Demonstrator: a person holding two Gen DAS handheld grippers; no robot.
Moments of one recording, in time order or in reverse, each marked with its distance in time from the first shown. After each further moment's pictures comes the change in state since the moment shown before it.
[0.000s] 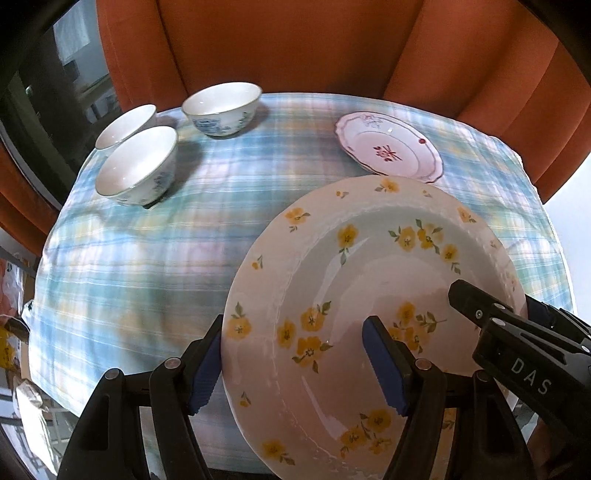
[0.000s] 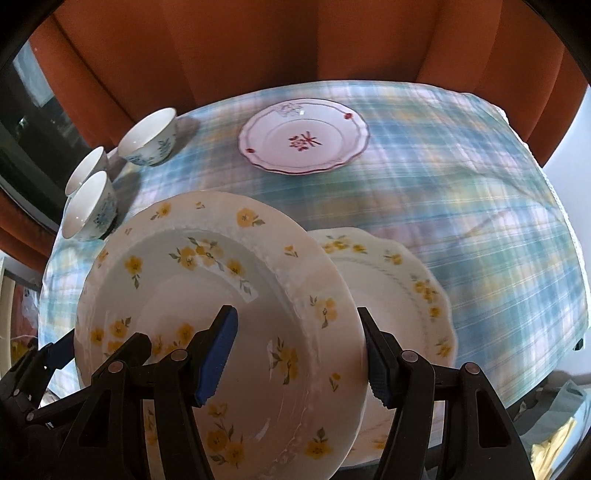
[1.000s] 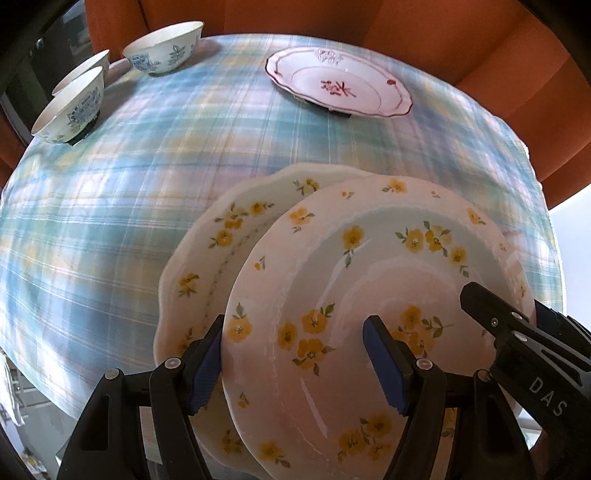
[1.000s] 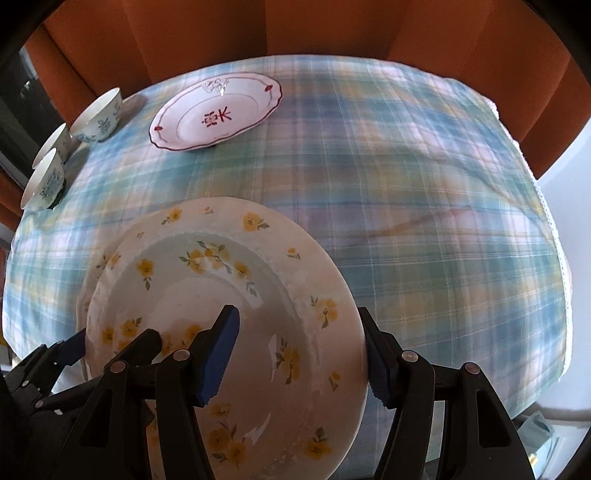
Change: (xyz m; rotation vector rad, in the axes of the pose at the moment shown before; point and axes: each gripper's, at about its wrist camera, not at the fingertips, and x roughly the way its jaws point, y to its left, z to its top) left arm 0.068 -0.103 -0.018 -0.144 0.138 -0.038; right arm 0.033 -0.121 0.004 -0.107 0.074 -0.040
